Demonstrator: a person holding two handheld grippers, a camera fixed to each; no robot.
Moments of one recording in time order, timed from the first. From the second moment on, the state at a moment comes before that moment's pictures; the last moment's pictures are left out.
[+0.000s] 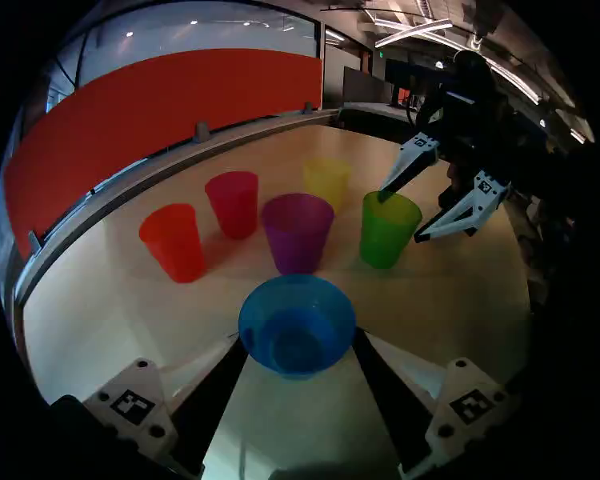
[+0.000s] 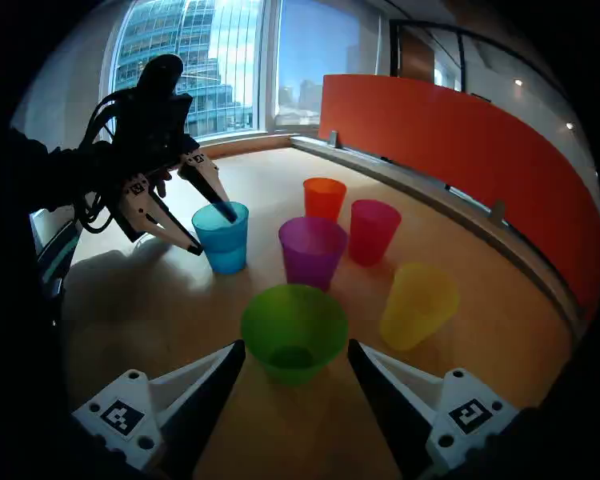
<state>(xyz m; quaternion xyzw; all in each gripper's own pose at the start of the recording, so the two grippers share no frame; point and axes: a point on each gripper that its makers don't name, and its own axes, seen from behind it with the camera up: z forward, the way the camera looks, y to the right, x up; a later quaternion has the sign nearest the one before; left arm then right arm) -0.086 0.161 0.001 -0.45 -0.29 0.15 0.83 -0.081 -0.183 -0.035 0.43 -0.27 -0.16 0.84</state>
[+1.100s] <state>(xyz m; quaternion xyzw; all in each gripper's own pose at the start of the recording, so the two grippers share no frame) -0.084 0.177 0.011 -0.45 -0.29 0.14 0.83 -0.089 -0.199 -0.026 0.45 -0.28 -0.17 0.83</state>
